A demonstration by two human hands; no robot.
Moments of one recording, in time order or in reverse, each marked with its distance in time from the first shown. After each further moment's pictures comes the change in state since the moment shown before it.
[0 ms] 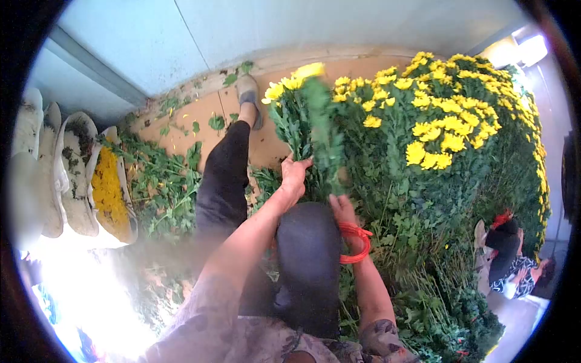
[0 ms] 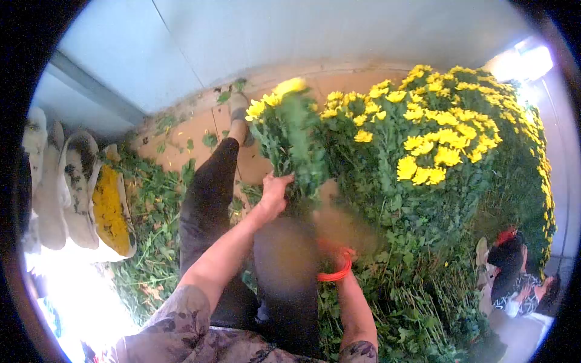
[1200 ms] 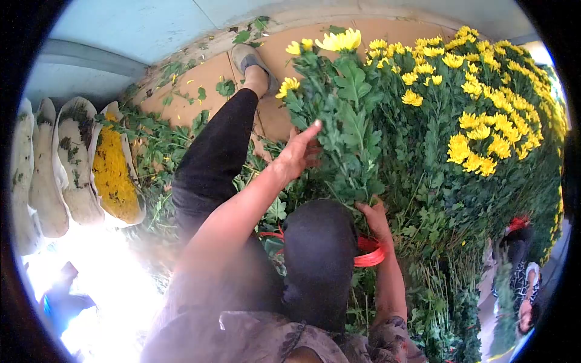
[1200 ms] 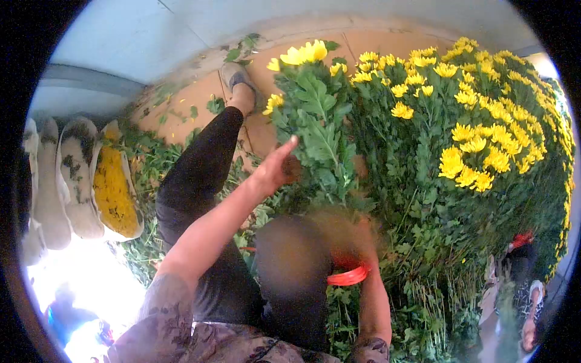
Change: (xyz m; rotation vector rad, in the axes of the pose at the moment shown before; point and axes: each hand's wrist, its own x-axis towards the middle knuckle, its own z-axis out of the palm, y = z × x) left_hand 0.042 0.028 -0.041 0.229 -0.034 -0.440; right_hand -0.003 0.018 -0.027 0.285 -0.268 0.383
